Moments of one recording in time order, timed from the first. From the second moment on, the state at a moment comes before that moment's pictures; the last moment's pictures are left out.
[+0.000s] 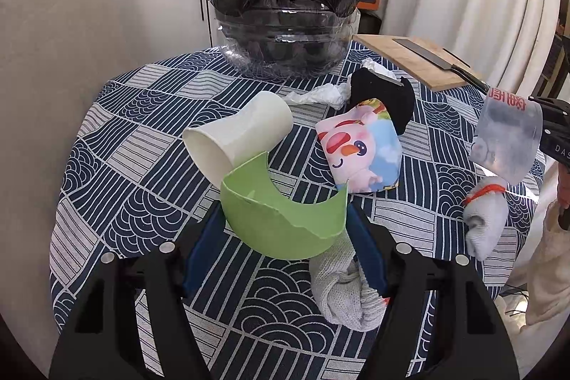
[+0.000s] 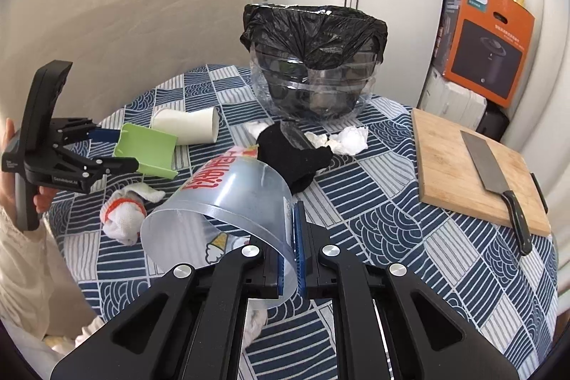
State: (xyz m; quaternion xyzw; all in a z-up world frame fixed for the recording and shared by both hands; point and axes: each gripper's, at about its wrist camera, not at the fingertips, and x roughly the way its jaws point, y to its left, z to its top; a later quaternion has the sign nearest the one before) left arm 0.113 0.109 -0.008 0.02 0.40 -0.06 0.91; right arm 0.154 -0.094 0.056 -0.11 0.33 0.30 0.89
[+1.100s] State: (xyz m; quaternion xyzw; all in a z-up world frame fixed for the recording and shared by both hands) left arm 0.125 0.074 0.098 0.07 0.31 -0.10 0.94; right arm 0.162 -0.099 0.131 -0.15 0.26 0.27 0.92
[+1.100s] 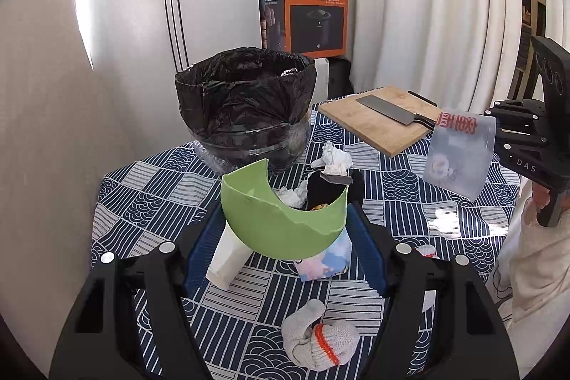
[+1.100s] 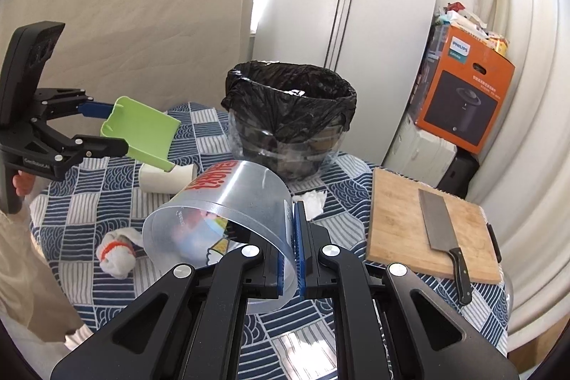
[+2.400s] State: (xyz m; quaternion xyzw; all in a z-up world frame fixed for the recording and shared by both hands) left arm 0.275 0.103 0.164 0.08 0.25 -0.14 0.96; right arm 0.321 -0.058 0.187 -0.13 0.21 0.27 0.93
